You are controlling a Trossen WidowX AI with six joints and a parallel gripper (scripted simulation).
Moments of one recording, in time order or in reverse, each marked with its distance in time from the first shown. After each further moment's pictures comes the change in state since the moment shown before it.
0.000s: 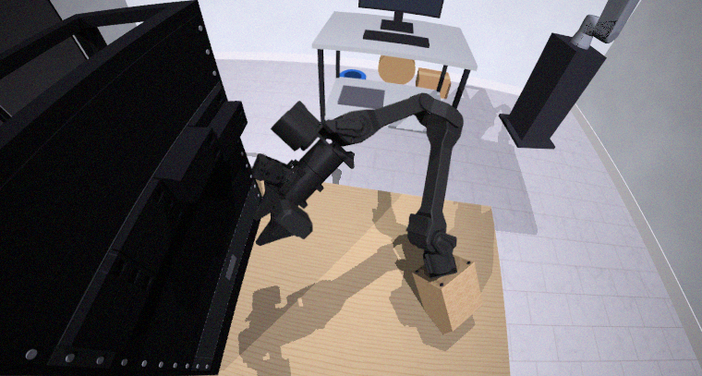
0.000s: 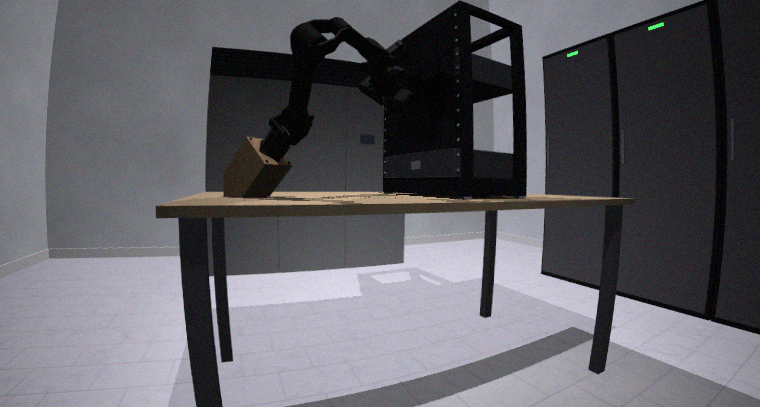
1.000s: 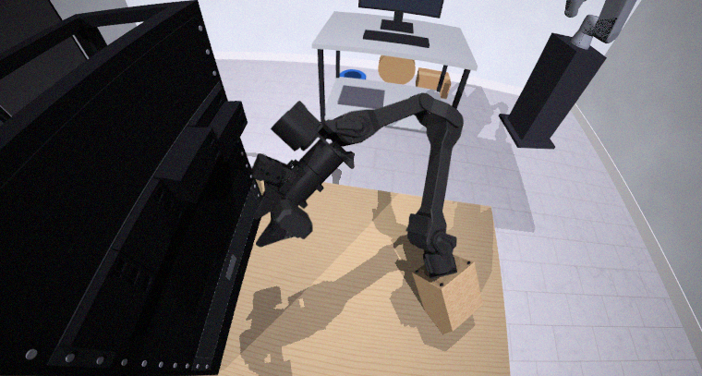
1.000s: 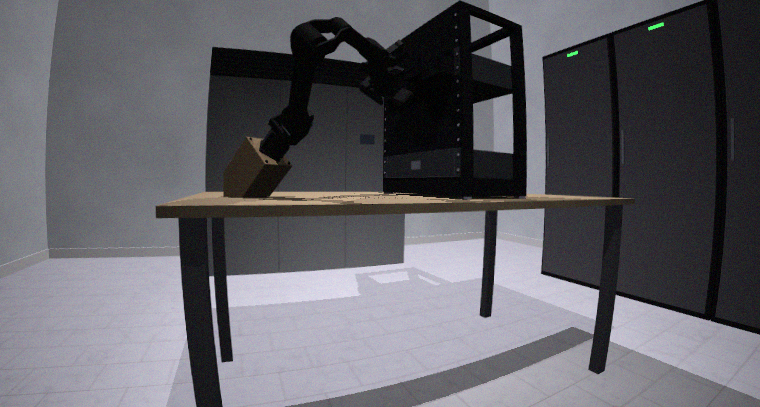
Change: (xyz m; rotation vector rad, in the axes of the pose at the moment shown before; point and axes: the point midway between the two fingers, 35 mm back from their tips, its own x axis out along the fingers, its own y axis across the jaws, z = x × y) arm 0.000 0.000 0.000 0.000 0.000 0.000
